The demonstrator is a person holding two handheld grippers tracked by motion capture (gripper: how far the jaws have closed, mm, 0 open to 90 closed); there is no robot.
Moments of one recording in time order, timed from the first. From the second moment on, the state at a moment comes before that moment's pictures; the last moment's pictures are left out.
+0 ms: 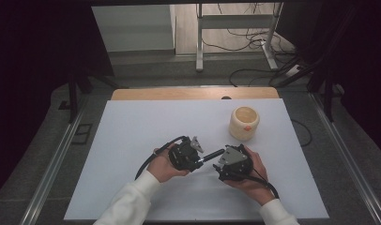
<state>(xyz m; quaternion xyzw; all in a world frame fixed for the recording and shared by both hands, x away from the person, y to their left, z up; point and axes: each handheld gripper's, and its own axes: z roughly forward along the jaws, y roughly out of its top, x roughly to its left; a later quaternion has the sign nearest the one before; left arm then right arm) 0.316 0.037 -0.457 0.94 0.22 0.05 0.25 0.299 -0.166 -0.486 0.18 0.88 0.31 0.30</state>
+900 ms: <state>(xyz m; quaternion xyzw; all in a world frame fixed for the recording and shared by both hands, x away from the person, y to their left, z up) 0.313 0.018 -0.441 0.95 0.18 0.05 0.27 0.280 -0.131 -0.500 0.05 0.91 0.25 0.32</state>
